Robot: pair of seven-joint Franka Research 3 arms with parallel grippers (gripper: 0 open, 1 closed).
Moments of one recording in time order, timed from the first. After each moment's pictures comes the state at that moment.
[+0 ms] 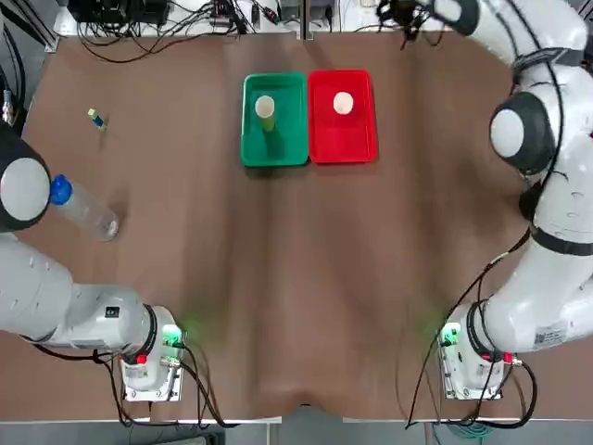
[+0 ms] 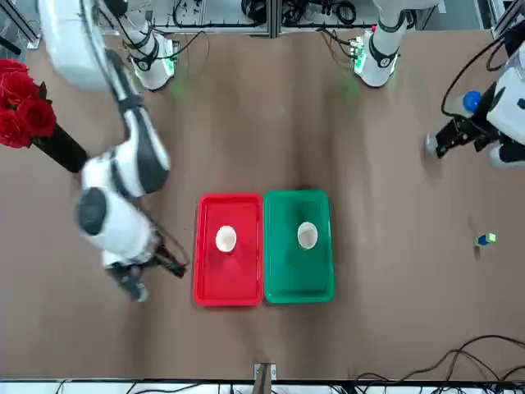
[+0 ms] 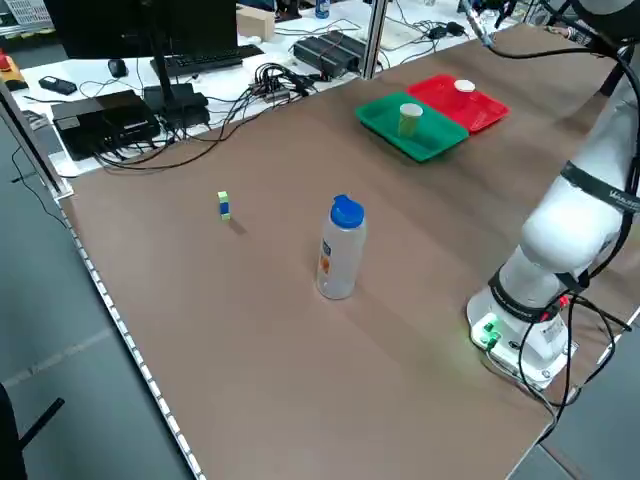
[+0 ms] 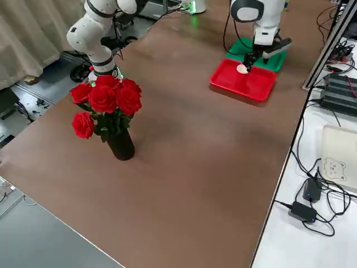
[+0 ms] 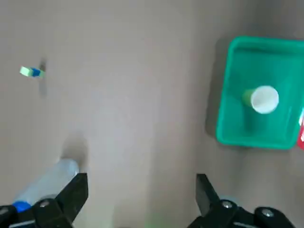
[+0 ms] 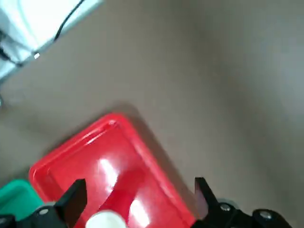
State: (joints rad) left arm -0.03 0.06 -0.11 -1.43 0.00 1.45 -0.23; right arm 0.12 0.68 0.17 -1.16 -0.04 1.91 0.82
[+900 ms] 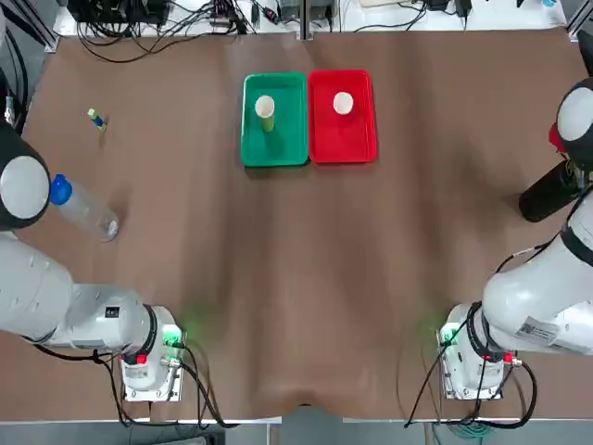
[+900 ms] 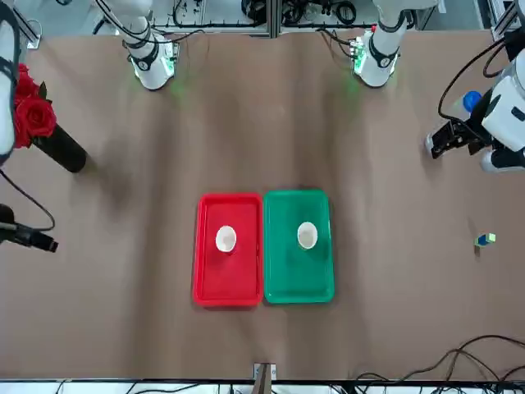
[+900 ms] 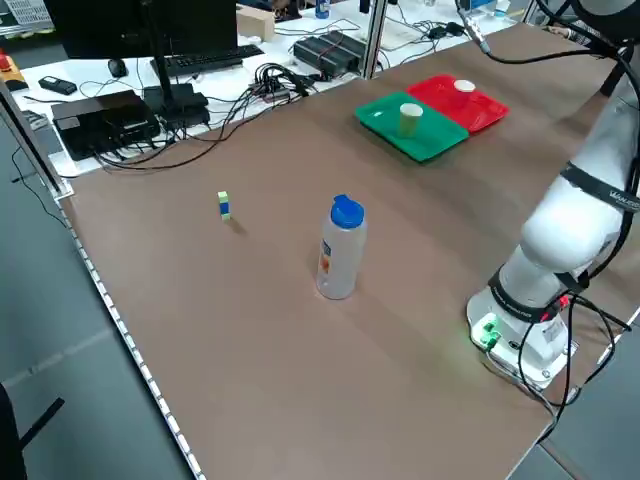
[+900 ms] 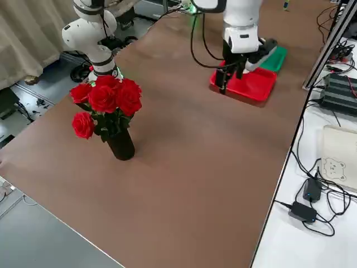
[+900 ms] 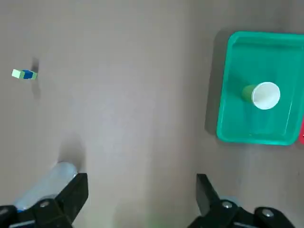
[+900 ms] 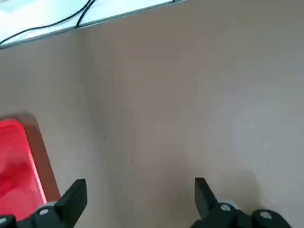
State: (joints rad) left arm -0.02 0.07 -0.10 -1.47 0.00 1.51 -0.19; right arm -0.24 0.46 0.17 -1.19 -0.07 1.68 0.13
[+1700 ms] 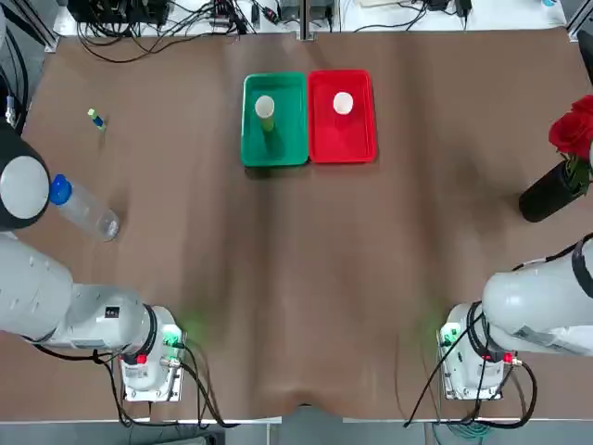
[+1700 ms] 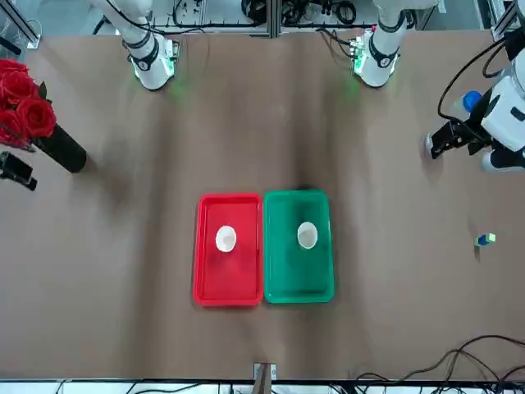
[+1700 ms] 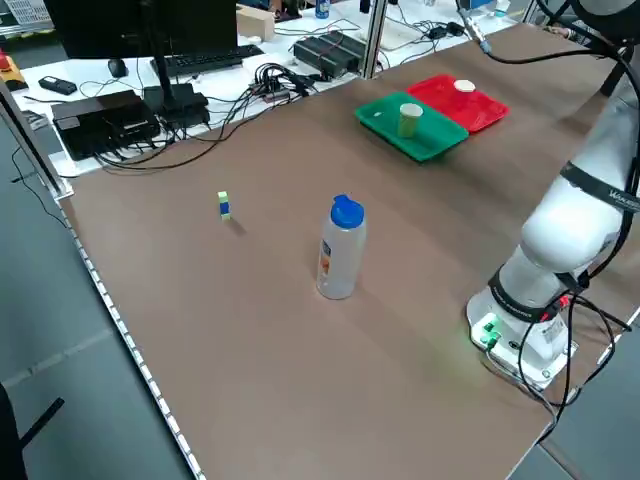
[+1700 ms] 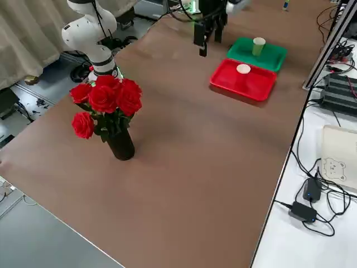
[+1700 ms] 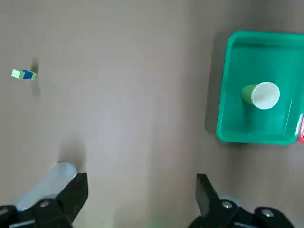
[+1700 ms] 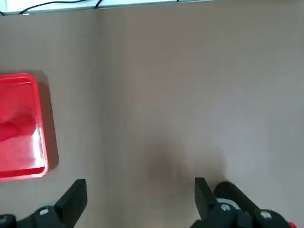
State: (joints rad) left arm -0.02 0.07 -0.10 -1.47 0.00 1.52 -0.19; right arm -0.25 0.14 0.18 -1.38 -0.07 1.59 0.01
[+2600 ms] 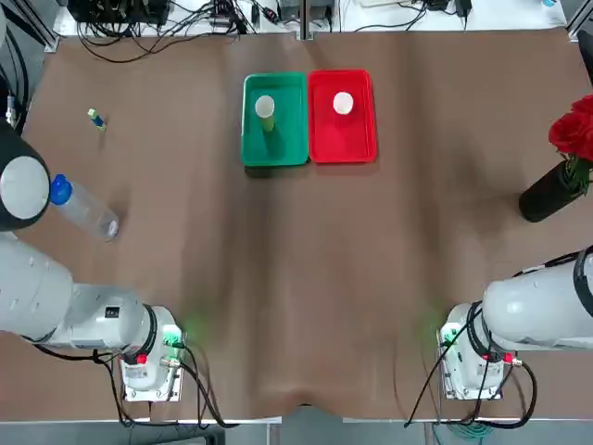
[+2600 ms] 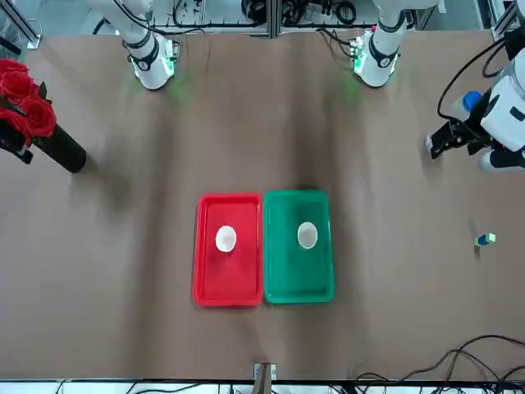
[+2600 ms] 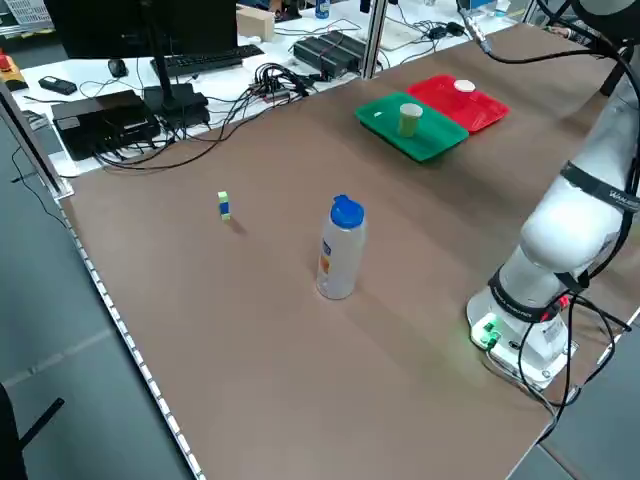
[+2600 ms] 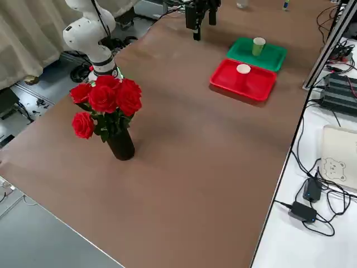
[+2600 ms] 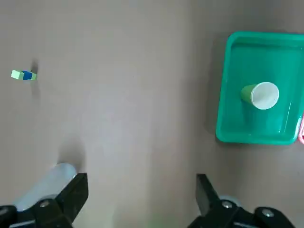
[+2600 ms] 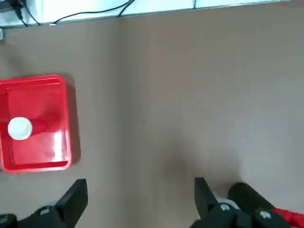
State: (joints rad) left arm -0.03 0.07 -0.10 -1.47 0.00 1.52 -0.19; right arm -0.08 0.05 -0.01 -1.44 0.05 1.61 -0.02
